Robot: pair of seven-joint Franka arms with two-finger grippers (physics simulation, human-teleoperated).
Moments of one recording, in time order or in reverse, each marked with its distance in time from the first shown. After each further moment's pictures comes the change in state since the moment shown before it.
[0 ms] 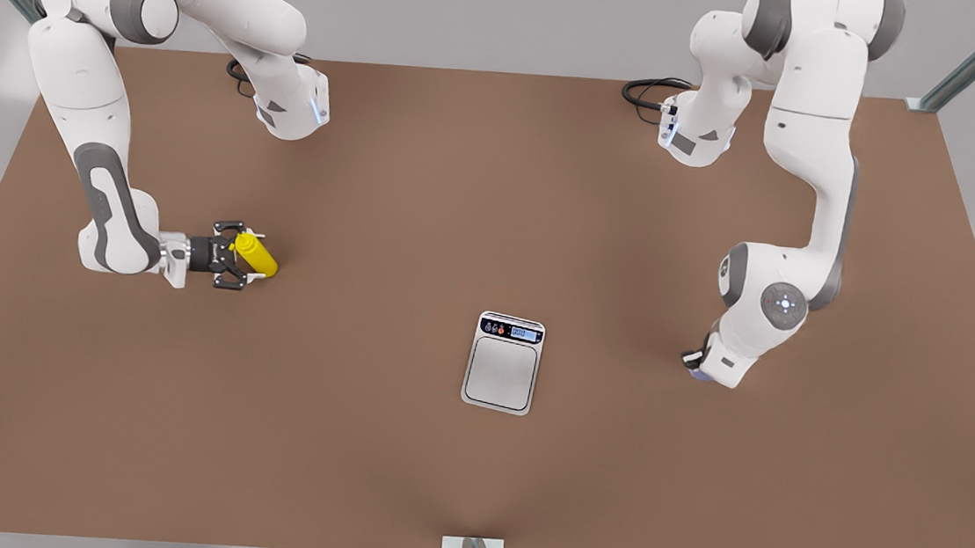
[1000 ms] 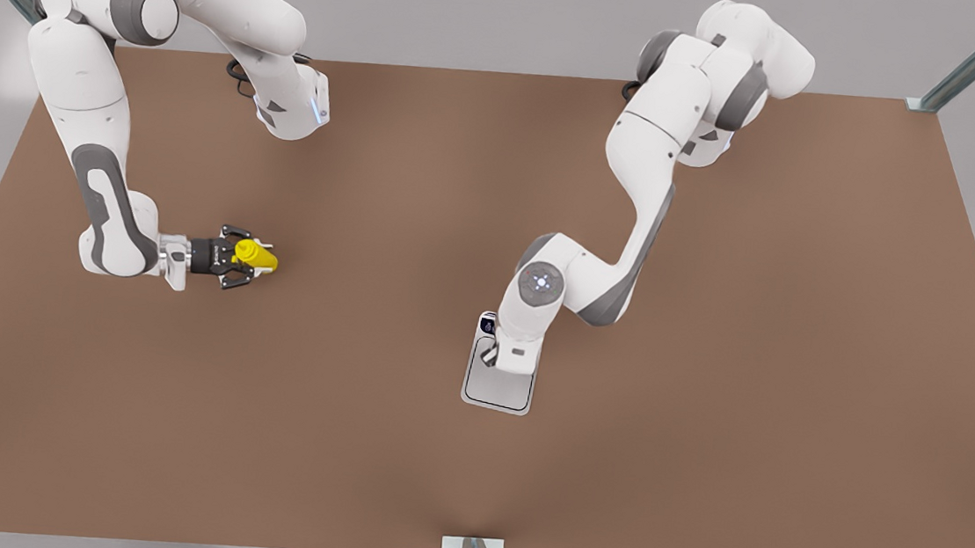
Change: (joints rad) left arm -0.421 0.454 -0.039 0.744 -0.065 -0.195 -0.922; right arm -0.002 0.001 0.006 0.017 0.037 -0.045 0.005
